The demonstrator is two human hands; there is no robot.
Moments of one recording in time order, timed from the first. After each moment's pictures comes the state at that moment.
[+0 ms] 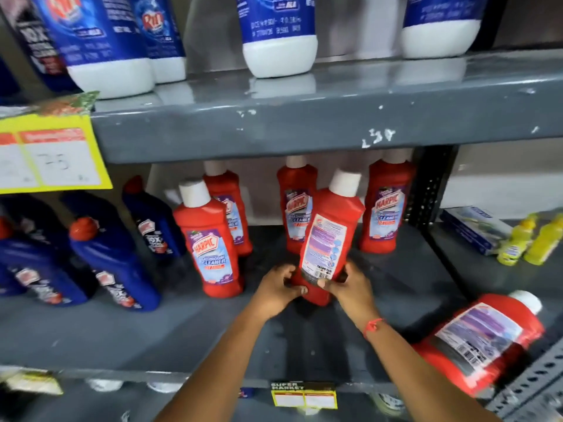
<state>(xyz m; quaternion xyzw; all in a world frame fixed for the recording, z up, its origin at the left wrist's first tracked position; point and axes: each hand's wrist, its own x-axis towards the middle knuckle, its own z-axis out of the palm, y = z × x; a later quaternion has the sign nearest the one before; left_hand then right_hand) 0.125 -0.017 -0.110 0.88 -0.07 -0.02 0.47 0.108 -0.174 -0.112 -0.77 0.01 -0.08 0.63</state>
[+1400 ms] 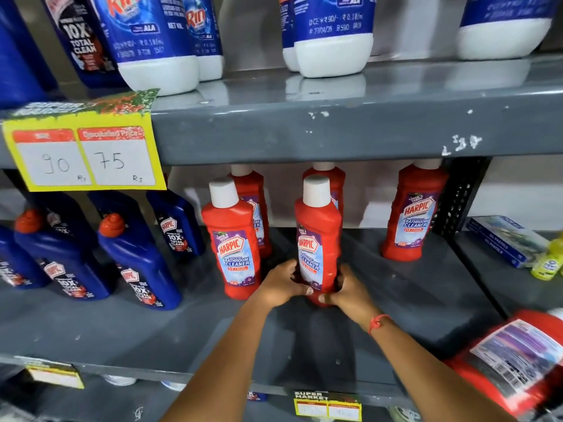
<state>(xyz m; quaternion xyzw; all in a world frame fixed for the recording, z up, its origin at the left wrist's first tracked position) 0.144 0.019 -0.100 0.85 -0.07 -0.11 0.51 0.132 -0.141 -0.125 -0.79 -0.04 0.05 0.61</state>
